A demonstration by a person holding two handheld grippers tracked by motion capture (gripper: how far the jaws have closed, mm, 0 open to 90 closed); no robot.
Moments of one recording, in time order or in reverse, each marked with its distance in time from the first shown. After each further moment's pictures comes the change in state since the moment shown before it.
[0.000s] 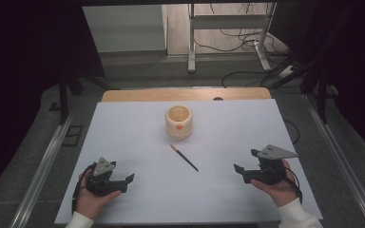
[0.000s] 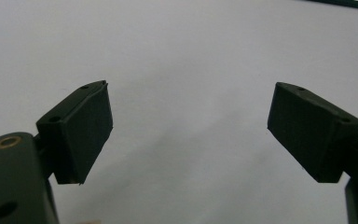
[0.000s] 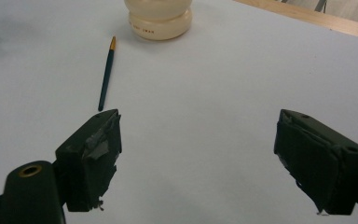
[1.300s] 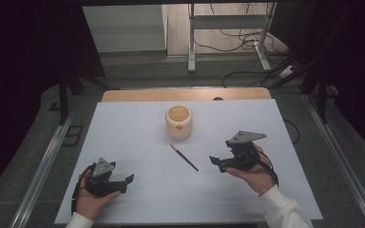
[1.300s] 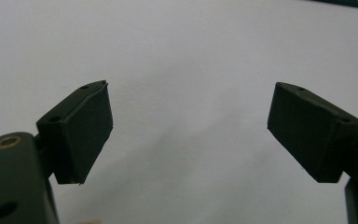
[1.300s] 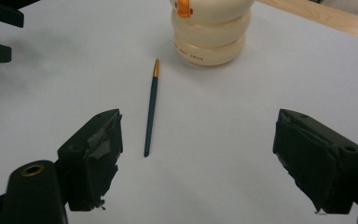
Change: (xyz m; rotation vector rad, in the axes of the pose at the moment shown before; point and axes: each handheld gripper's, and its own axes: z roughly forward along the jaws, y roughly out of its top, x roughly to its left) left arm 0.000 -0.001 -0.001 -0.002 -0.004 0.000; right arm 0.034 0.057 0.044 0.071 0.115 -0.024
